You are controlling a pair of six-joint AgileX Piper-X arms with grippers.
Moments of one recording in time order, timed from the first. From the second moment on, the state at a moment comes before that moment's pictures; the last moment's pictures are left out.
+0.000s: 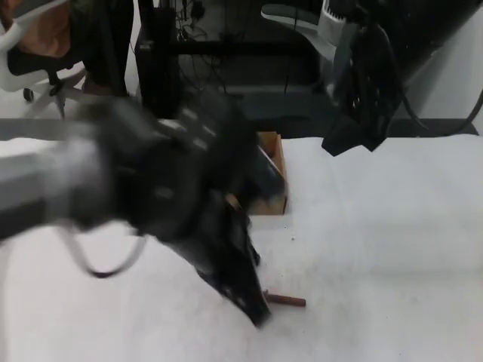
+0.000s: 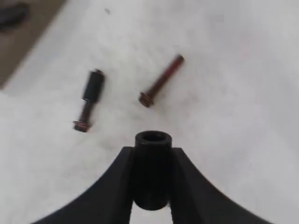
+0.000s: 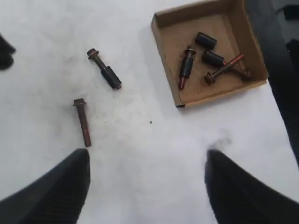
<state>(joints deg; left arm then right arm) -43.2 76.3 -55.5 40.2 2.8 8.9 24.1 90.6 -93.9 72.7 -12.0 -49.2</state>
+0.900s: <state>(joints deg) -30.7 9.3 -16.8 21.4 5.1 -17.0 36.1 120.4 -93.9 61.4 -1.9 -70.4</state>
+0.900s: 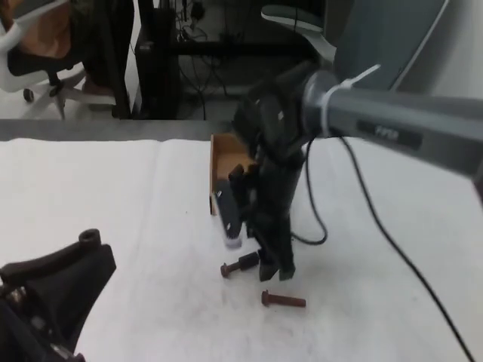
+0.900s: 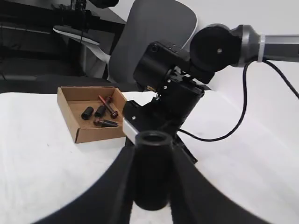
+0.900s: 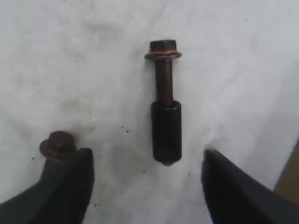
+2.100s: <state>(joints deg) -30.7 9.3 -16.8 21.4 8.3 -17.5 36.9 123.8 -93.3 51.7 -19.1 -54.3</state>
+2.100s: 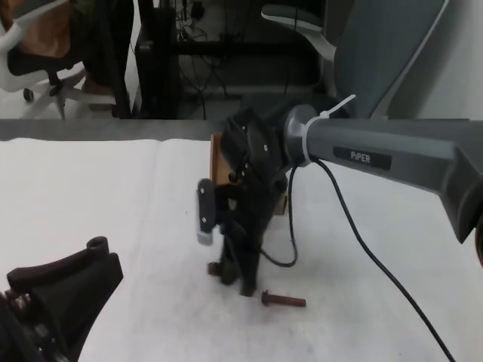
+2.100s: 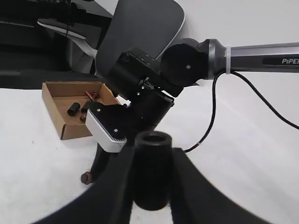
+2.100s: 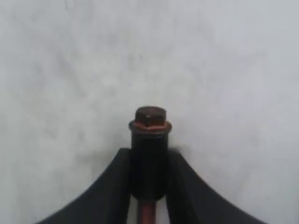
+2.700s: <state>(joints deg) -30.7 9.3 -16.8 21.4 10.4 -17.5 33.0 122.3 -93.0 25.0 -7.0 -33.3</state>
